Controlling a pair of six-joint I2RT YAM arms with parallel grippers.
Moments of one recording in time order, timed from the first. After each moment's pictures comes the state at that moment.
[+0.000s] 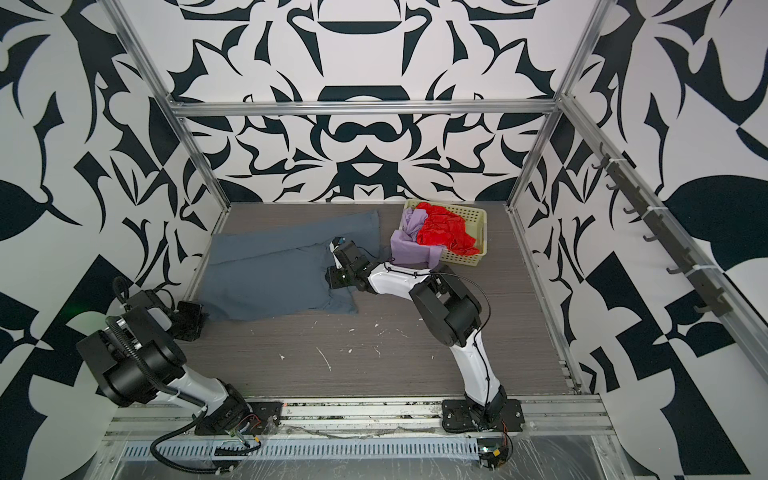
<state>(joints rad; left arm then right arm) 0.75 1.56 0.68 -0.23 0.41 -0.67 0.79 2.12 1.45 -0.08 -0.15 0.49</state>
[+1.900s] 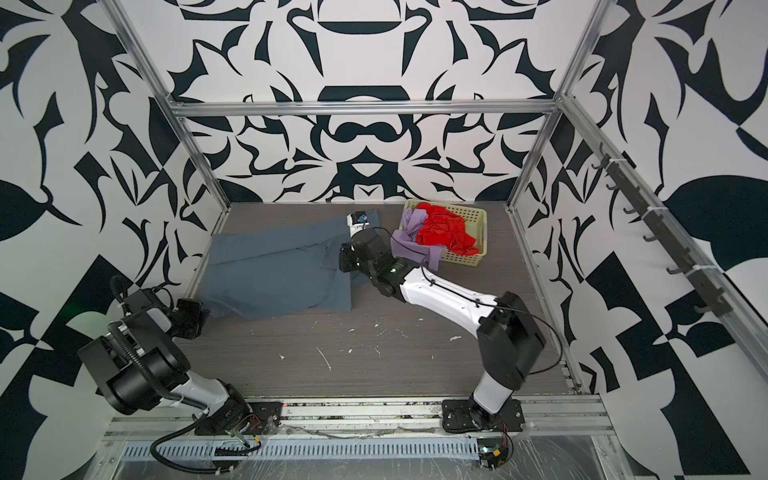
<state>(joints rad) 0.75 1.49 0.68 -0.27 0.46 -0.69 0.80 1.59 1.24 -0.07 0.17 0.46</state>
